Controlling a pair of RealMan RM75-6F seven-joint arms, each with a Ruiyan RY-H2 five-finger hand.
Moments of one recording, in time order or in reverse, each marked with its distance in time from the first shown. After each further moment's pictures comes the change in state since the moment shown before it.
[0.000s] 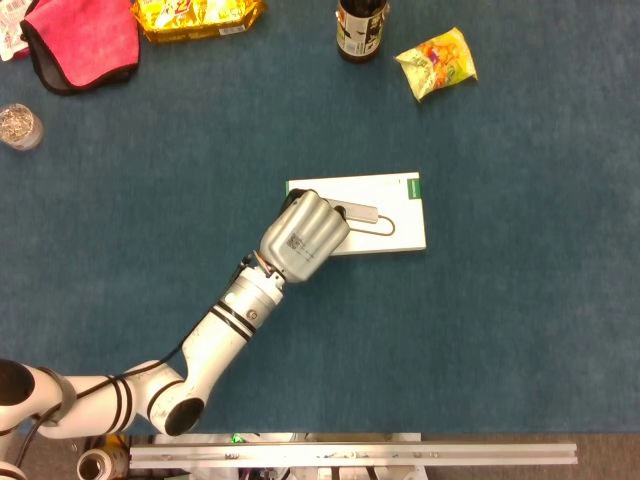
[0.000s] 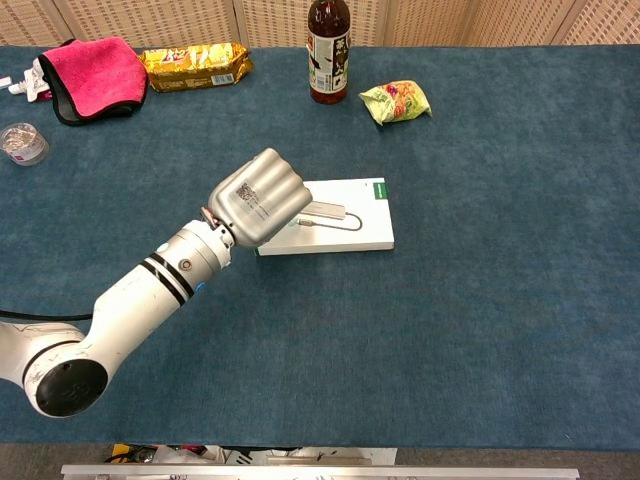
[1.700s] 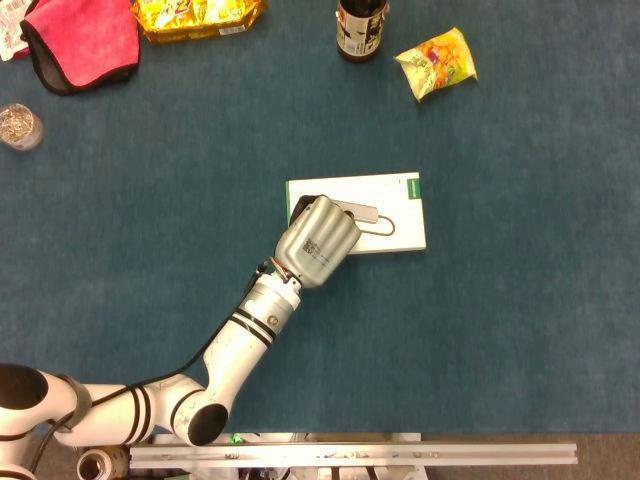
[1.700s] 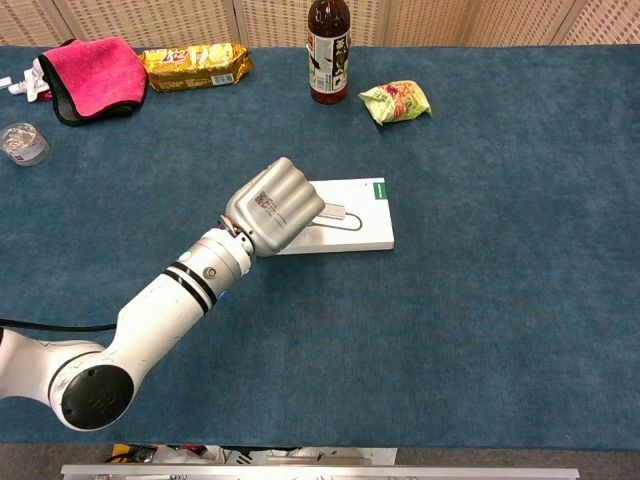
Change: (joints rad) left arm 0.008 -0.055 -0.053 -0.060 -0.126 -0.029 0.184; right arm -0.026 0.000 0.002 0.017 -0.008 0.034 0.026
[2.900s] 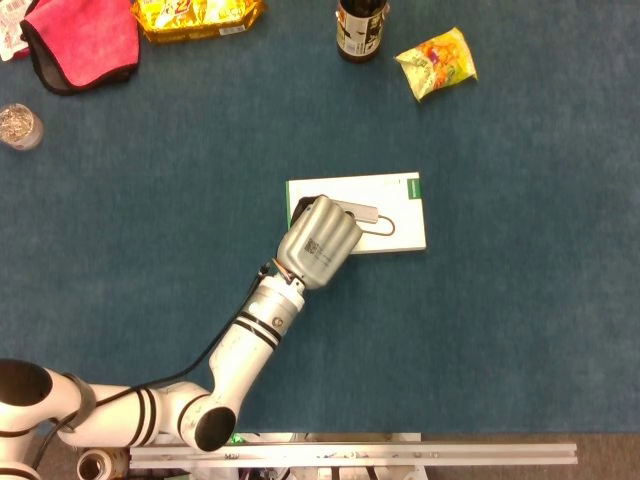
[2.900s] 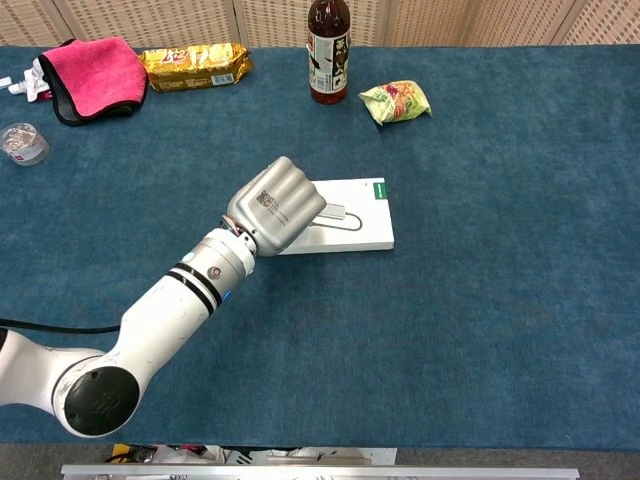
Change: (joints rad) left arm -0.024 -0.005 0.000 -0.055 -0.093 0.036 0.049; right arm -0.003 0.000 0.001 0.009 0.002 -0.002 0.009
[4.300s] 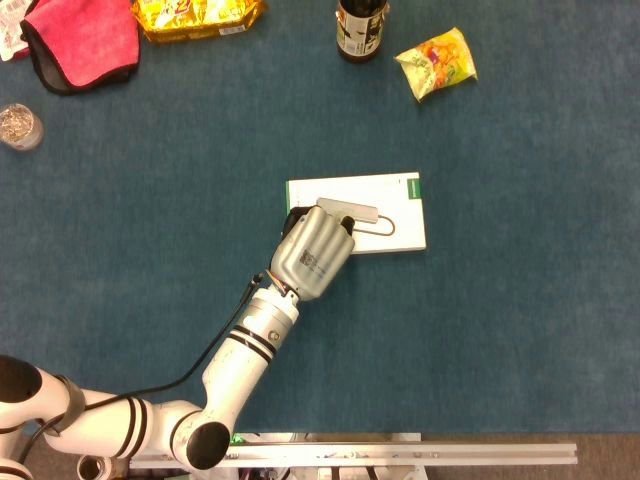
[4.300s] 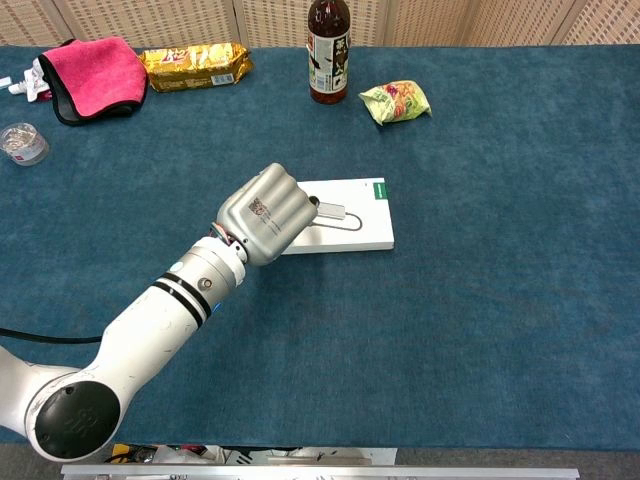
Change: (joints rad) left arm -0.007 0.045 0.043 -0.150 -0.098 0.076 0.173; right arm -0.005 -0.003 0.000 0.001 -0.011 0.013 0.004
